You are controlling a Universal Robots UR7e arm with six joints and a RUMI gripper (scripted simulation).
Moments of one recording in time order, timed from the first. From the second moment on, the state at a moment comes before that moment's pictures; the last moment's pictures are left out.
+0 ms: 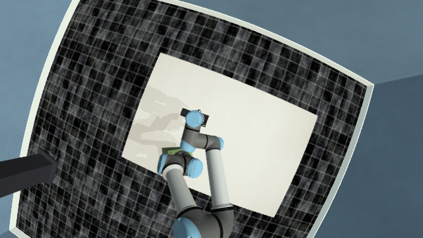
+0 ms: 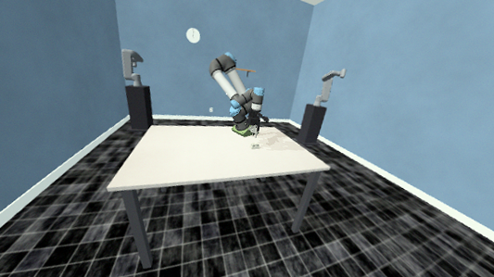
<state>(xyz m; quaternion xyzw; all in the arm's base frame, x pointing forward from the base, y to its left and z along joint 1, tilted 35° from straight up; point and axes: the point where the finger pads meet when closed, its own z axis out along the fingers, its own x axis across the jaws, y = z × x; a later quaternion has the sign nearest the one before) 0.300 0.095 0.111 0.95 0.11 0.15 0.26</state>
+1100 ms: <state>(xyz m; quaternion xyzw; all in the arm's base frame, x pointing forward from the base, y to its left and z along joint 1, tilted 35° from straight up) 0.302 0.092 0.104 0.95 0.11 0.15 0.26</state>
